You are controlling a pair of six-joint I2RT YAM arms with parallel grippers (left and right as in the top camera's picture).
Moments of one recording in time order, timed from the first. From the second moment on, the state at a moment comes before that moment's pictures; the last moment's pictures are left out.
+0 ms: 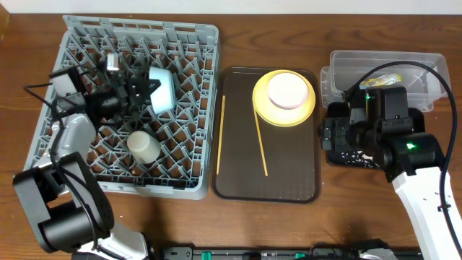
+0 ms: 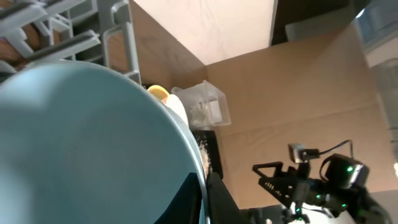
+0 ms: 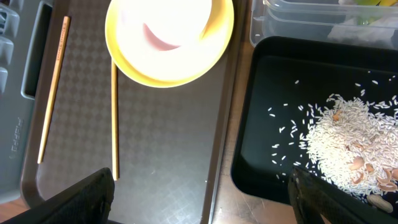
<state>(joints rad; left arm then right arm) 0.39 1.77 1.05 -0.10 1.41 -0.42 0.14 1.19 1.07 -0.91 -0.13 0.13</state>
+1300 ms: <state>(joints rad) 0.29 1.32 1.05 -0.47 0.60 -0.40 0.14 1.19 1.07 -0.92 -0.07 0.19</state>
